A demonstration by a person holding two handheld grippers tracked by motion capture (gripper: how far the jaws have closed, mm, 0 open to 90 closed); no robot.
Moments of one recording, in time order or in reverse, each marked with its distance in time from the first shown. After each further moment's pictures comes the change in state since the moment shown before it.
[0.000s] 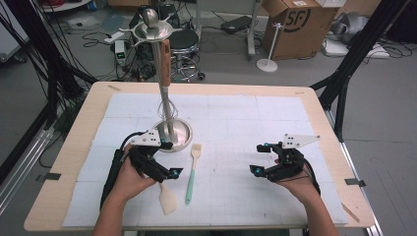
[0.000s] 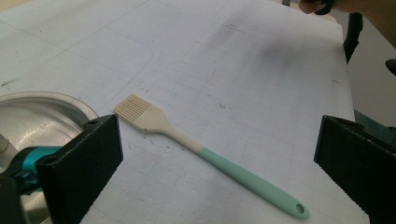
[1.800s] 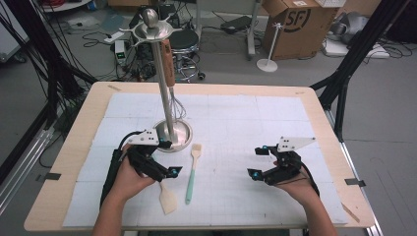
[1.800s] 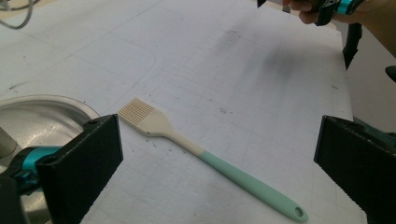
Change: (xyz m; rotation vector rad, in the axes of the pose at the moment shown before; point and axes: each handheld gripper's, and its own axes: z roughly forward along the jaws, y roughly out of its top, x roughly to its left) left arm 0.000 0.001 -0.005 -0.021 0.011 -0.009; right arm 0.005 -0.003 0.007 0.070 -0.016 -0.037
